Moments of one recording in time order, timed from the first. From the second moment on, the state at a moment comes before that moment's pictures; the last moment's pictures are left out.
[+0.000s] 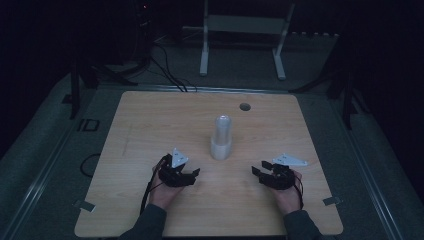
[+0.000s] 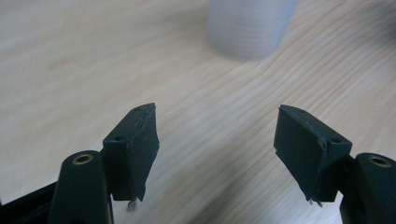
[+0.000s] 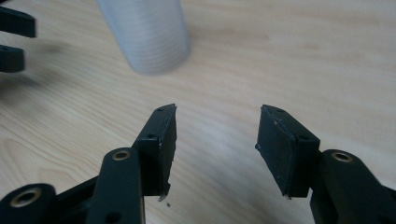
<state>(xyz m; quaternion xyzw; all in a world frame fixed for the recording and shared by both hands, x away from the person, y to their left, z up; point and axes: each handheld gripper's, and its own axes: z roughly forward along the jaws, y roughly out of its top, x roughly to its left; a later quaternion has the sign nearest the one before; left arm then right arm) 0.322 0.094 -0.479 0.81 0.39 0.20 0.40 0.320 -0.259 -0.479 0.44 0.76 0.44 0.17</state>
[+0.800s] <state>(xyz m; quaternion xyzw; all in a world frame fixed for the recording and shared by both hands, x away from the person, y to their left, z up) 0.380 0.037 -0.457 0.79 0.34 0.19 0.47 0.373 -0.194 -0.385 0.35 0.76 0.51 0.19</state>
